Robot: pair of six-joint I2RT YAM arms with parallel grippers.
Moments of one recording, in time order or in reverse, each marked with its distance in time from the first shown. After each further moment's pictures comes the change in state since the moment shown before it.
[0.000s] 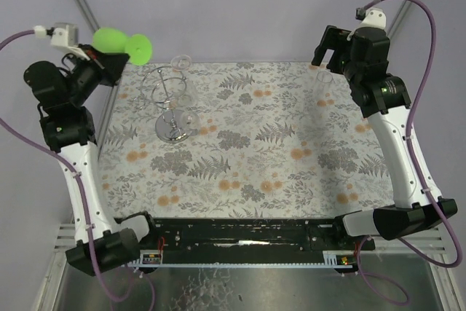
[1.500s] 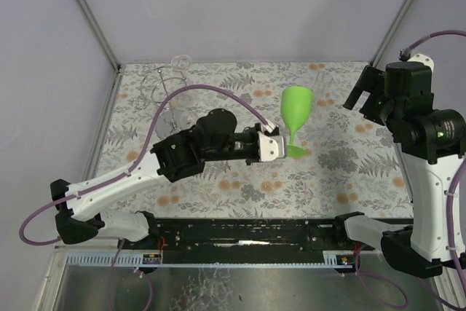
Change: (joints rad) left arm -1.571 0.194 0.048 -0.193 -0.556 0.867; right arm -0.033 -0.209 0.171 -0.727 0.156 0.192
